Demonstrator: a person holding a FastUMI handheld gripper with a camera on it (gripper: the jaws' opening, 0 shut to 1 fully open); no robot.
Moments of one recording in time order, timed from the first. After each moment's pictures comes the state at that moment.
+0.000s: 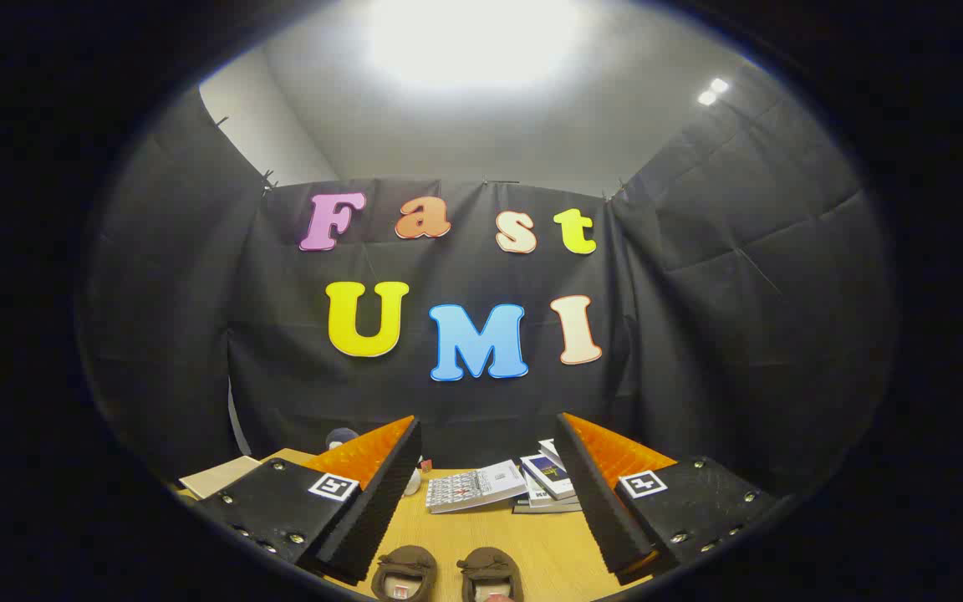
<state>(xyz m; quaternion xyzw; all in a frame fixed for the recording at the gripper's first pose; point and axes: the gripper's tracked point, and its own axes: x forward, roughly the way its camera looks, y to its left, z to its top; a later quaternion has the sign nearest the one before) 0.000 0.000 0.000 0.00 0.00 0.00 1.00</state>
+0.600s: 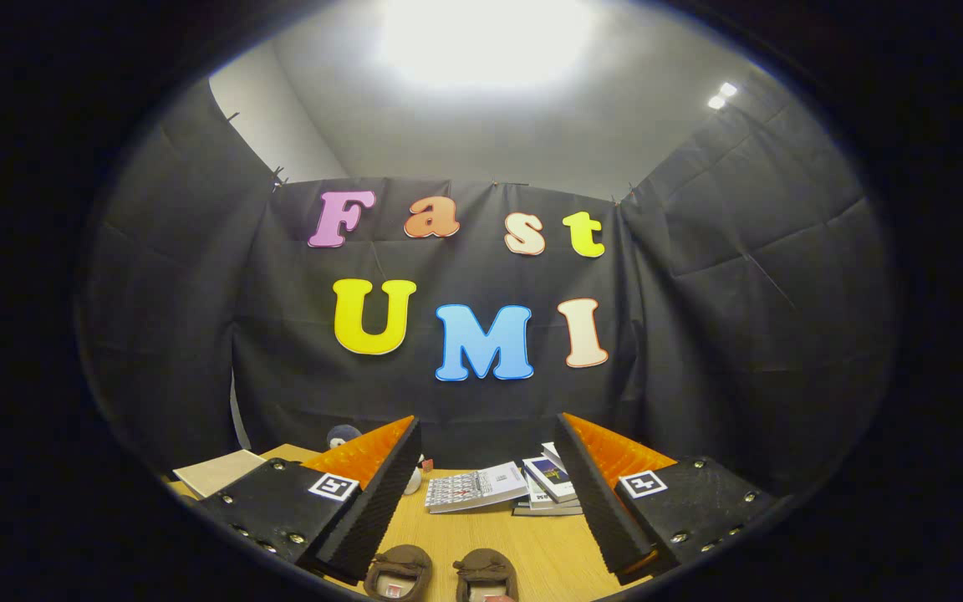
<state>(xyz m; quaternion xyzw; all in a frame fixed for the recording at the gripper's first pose) 0.003 -0.002 -0.006 -0.02 0.00 0.01 1.00</state>
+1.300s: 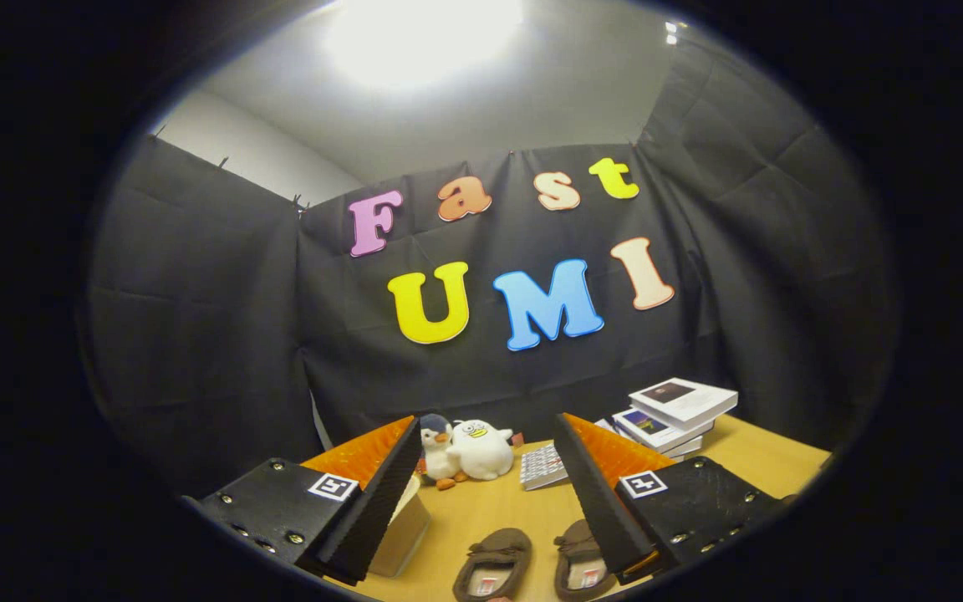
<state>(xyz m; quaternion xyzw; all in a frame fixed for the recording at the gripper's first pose) -0.008 0.078 -0.069 0.14 0.07 0.14 0.98</state>
